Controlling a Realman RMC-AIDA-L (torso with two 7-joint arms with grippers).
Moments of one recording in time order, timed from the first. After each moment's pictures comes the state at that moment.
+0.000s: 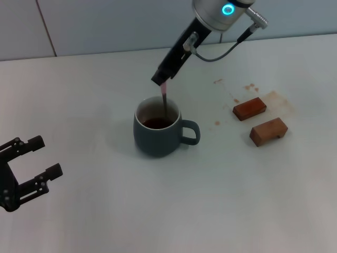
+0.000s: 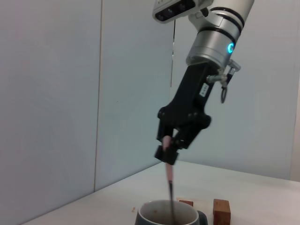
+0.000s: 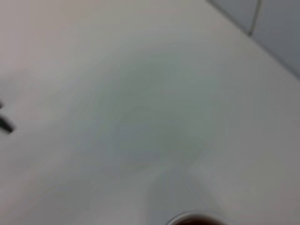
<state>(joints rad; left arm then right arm) -0.36 -2.01 0.27 0.48 2.10 1.84 -0.90 1.23 2.04 -1.10 -0.80 -2.57 -1.48 2.39</state>
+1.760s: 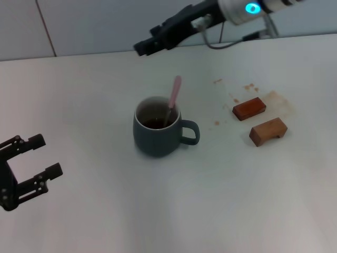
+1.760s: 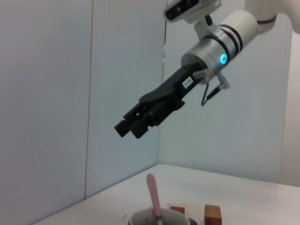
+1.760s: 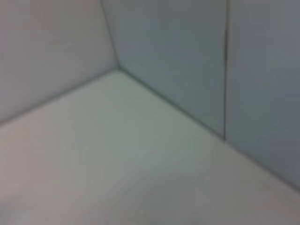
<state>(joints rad) -0.37 -2.00 0.27 0.48 2.10 1.87 -0.91 0.92 2.06 -1.08 -1.03 -2.24 -1.29 2.26</state>
